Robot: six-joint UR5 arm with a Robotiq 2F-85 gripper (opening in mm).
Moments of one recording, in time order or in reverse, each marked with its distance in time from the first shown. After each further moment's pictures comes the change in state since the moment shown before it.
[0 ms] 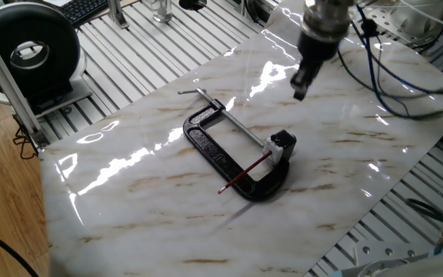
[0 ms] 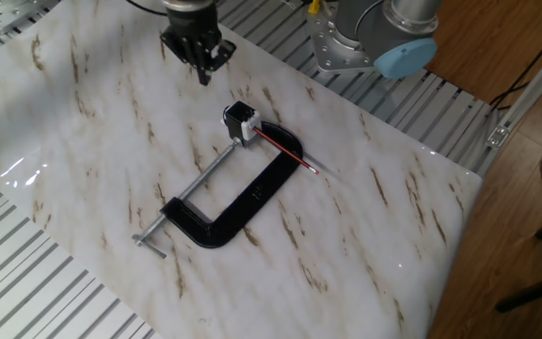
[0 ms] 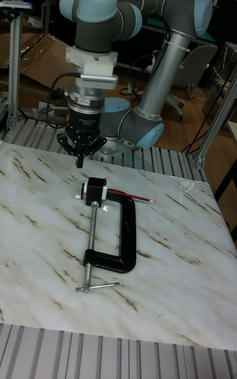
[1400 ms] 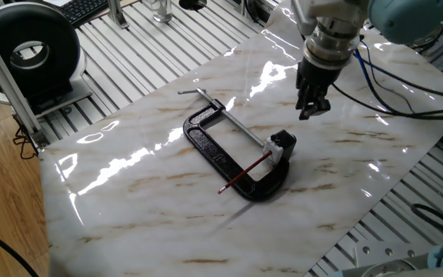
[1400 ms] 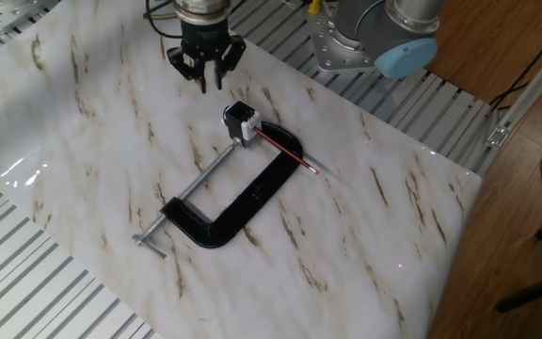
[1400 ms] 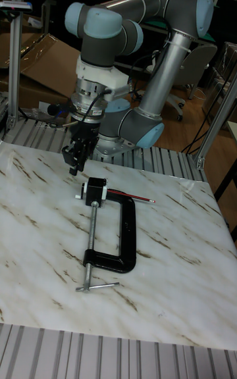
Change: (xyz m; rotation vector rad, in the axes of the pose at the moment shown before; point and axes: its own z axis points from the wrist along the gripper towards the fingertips) arm 0.012 -0.008 0.024 0.065 0.031 -0.728
